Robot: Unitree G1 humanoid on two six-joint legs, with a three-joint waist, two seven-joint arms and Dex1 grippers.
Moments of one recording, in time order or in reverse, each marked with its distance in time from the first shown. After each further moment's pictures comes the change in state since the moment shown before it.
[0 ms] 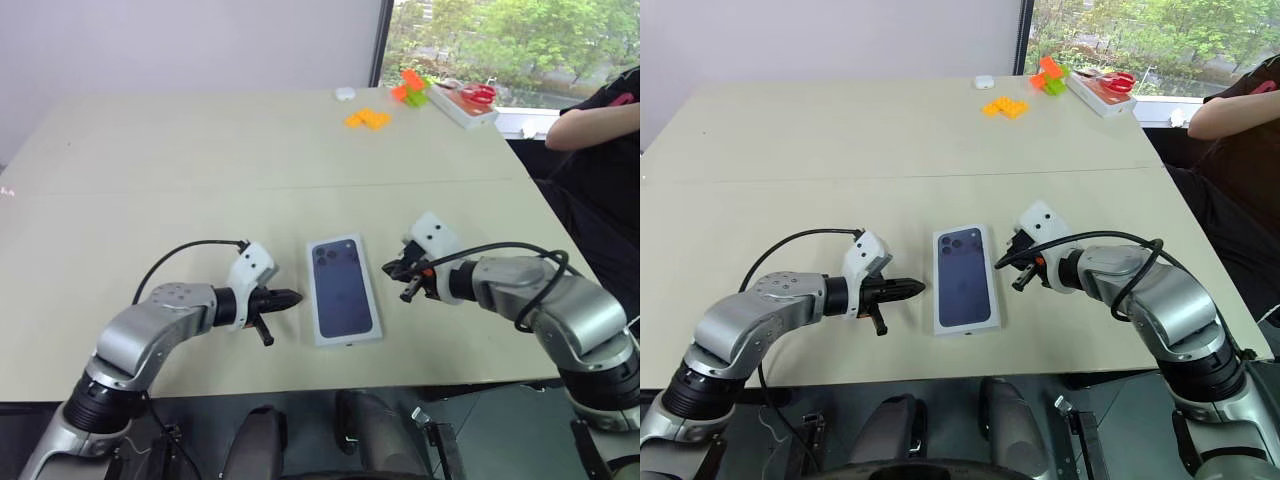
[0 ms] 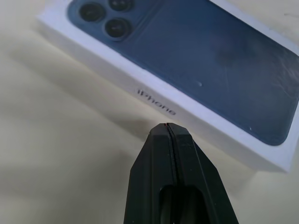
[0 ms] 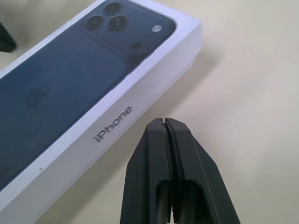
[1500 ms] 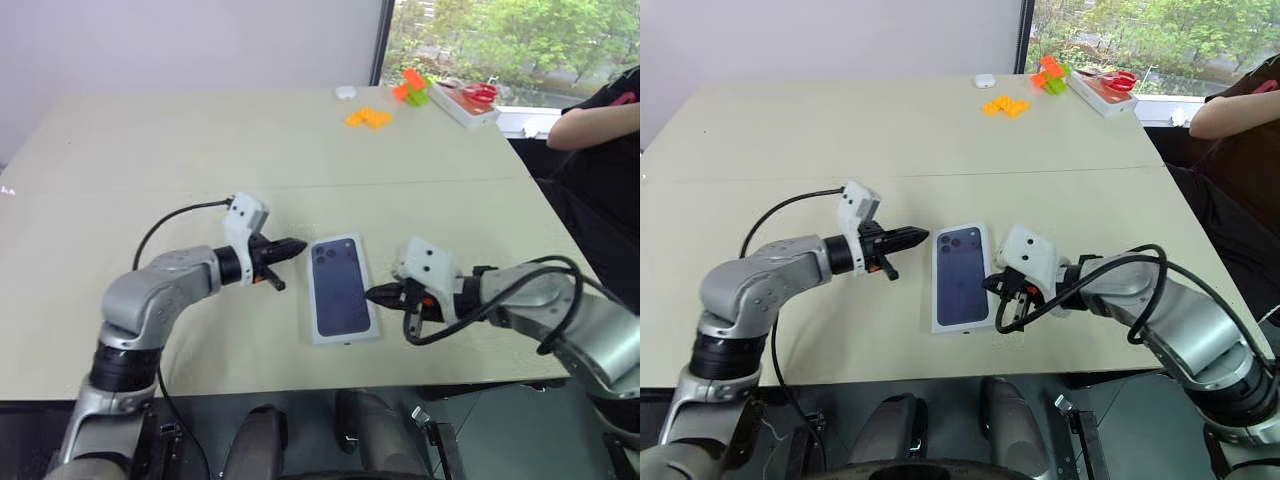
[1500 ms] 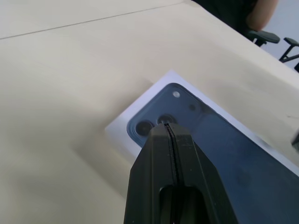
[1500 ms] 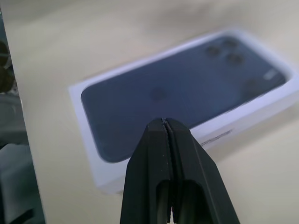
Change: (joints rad) left arm -0.197 -0.158 0.131 0.184 -0.105 0.016 0.117; right arm 0.069 -0.119 0.058 -0.190 0.047 -0.104 0.186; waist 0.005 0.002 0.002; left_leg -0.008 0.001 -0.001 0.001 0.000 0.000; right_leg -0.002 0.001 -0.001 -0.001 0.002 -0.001
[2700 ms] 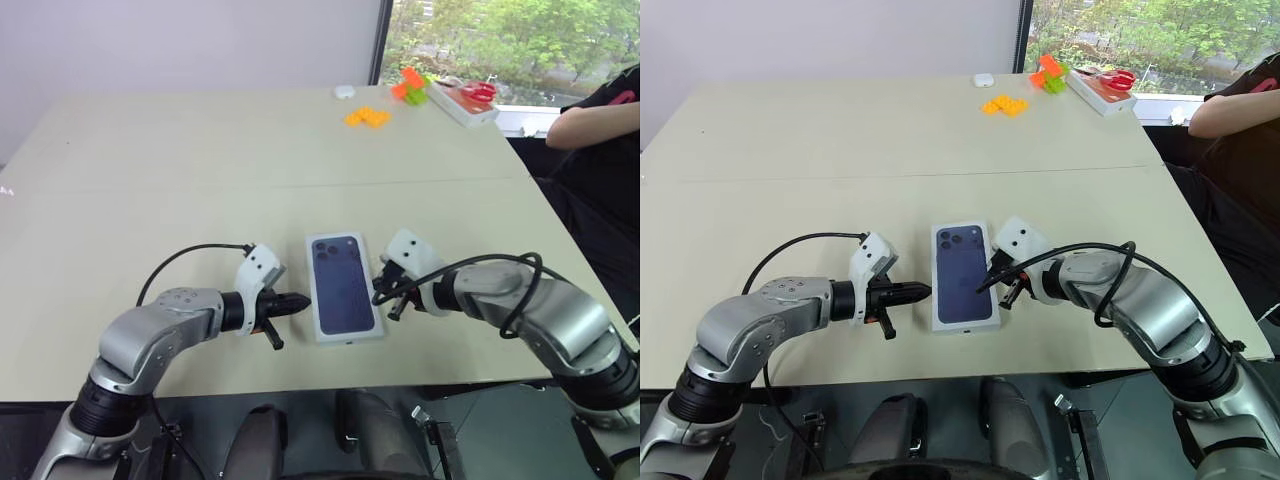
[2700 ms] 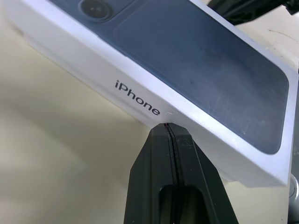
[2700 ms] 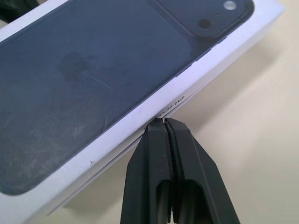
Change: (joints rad) left arm 0.204 0.126 -0.077 -0.221 -0.007 0.090 -0.038; right arm -0.114 0.083 0.062 0.119 -0.038 0.157 -0.197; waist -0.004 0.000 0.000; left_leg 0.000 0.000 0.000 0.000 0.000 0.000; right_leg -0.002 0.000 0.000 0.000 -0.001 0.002
